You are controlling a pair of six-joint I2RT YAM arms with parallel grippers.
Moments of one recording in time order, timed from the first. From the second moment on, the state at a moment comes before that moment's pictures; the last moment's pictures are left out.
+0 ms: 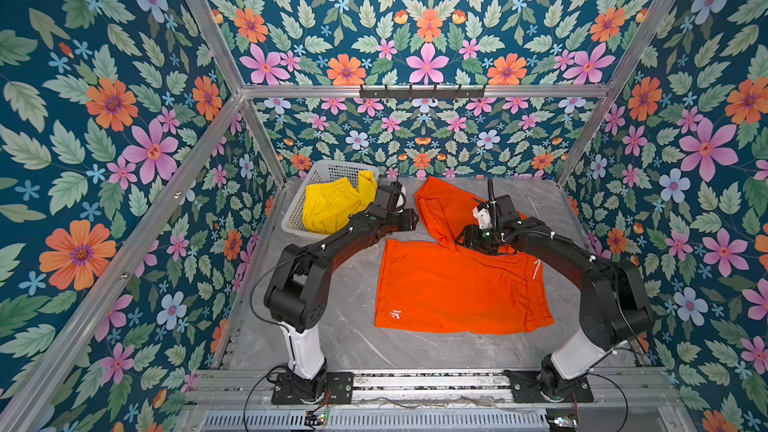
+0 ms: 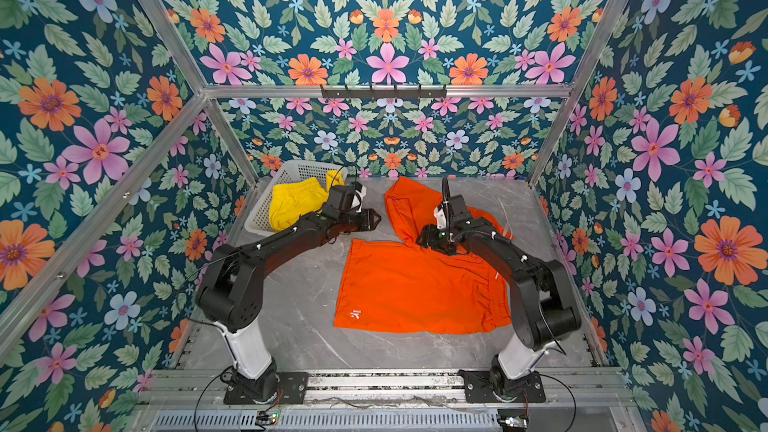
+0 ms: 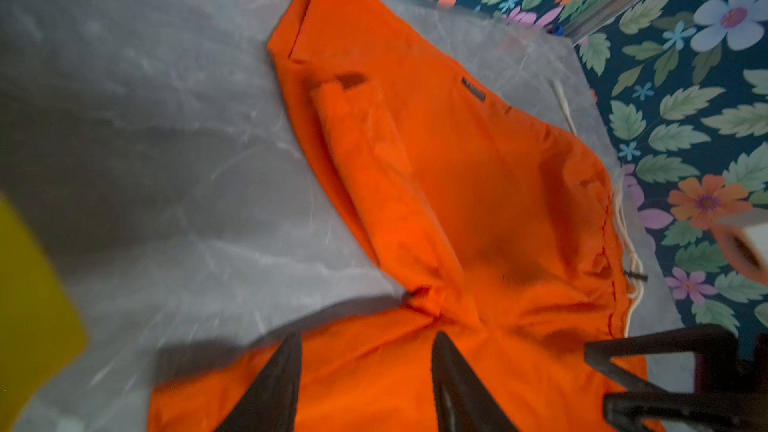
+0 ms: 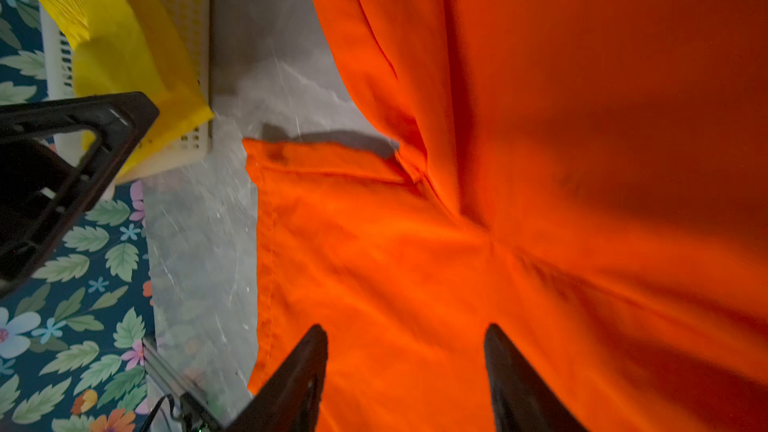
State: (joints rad) left arm -0.52 1.89 1.39 -0.19 0.19 -0.44; right arm 0.31 1.71 1.21 -0.47 -0.38 0.52
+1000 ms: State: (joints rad) left arm -0.52 2.36 1.79 -0.03 0.22 -0.63; right arm 0.24 2.06 1.46 -0.38 -0.41 0.51
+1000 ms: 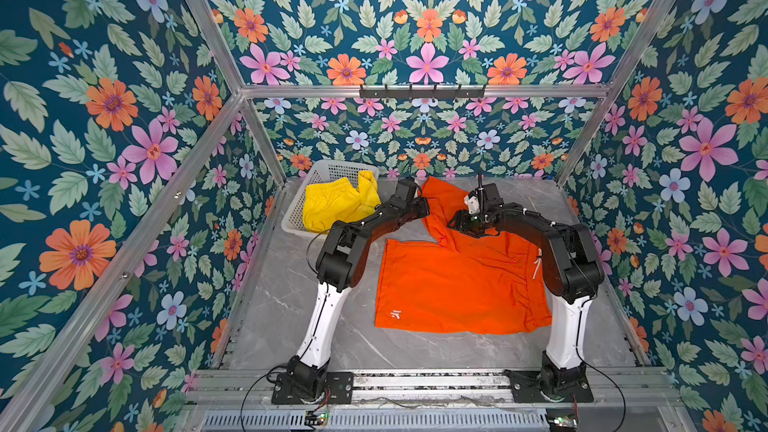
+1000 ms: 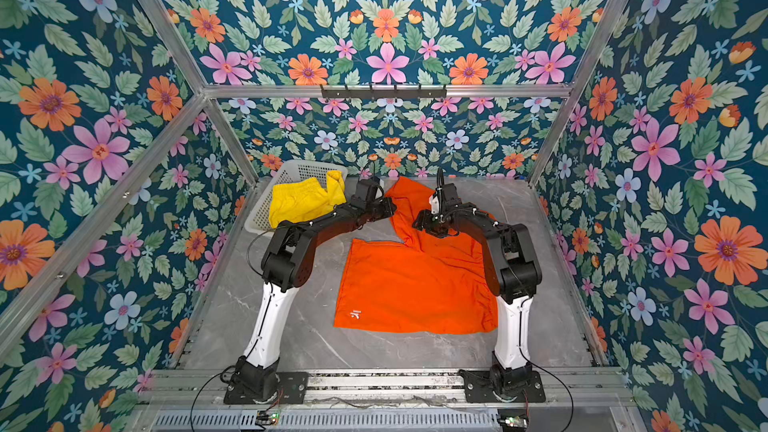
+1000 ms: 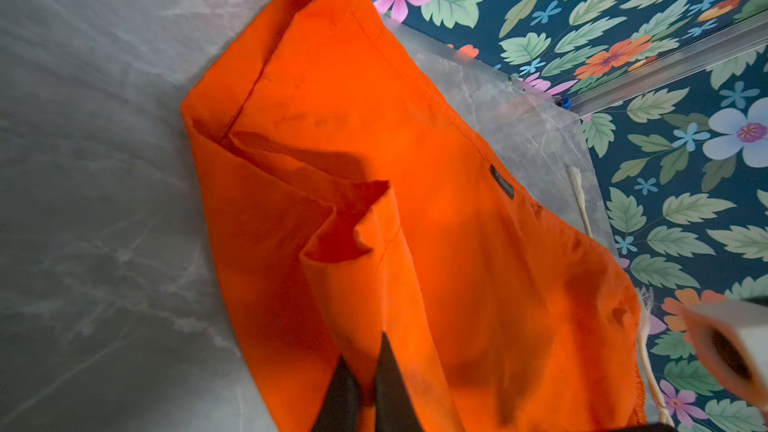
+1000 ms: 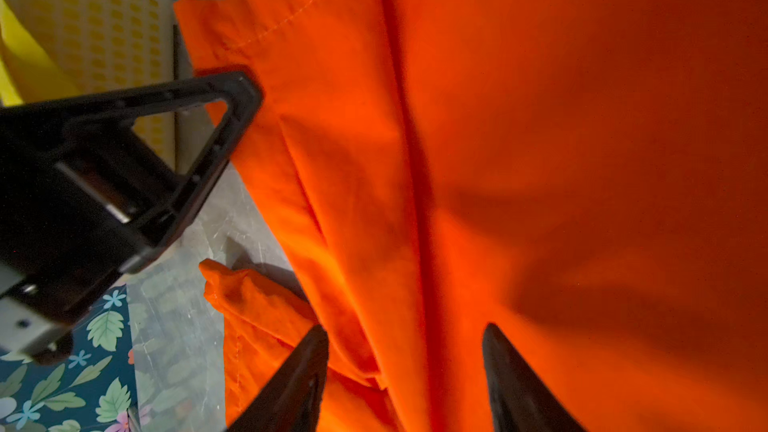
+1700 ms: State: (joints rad) left arm -0.47 2.05 1.31 0.06 0.07 -0.64; right arm 0.15 2.19 1.60 -0.45 -0.32 0.61
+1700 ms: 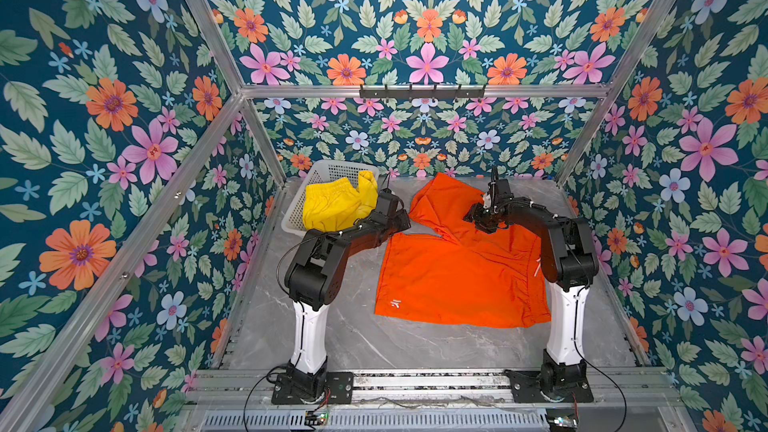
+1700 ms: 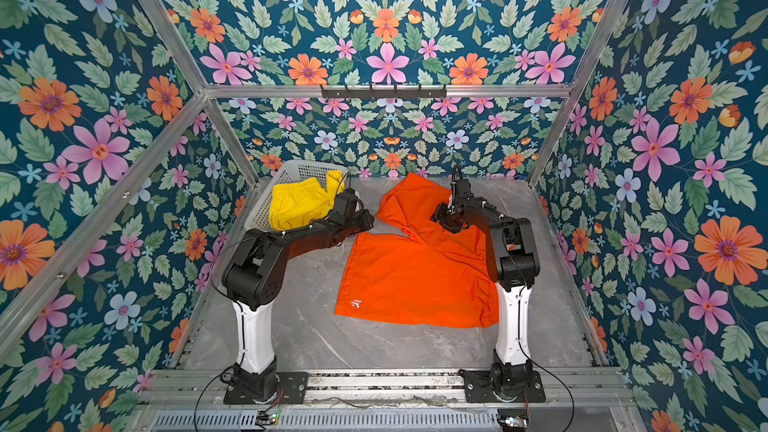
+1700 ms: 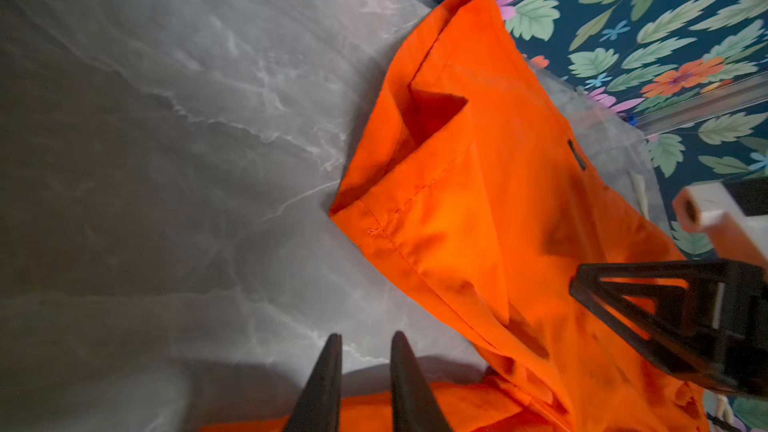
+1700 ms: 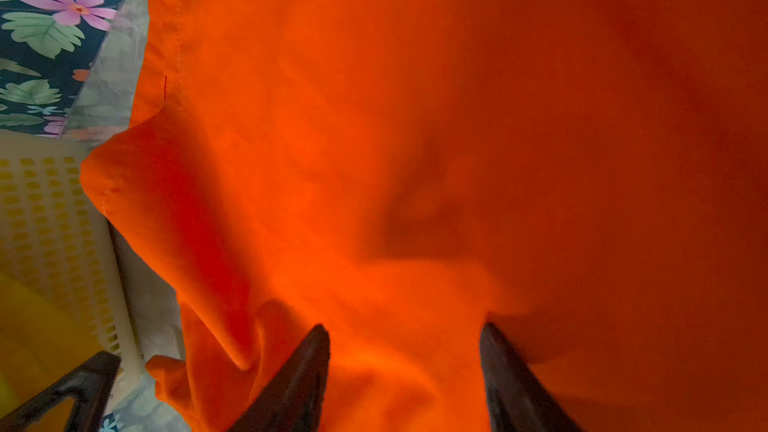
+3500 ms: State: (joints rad) left arm -0.47 2.33 1.69 -0.18 0.10 -0.56; right arm 0.28 2.20 1.65 -0.56 -0.33 0.58
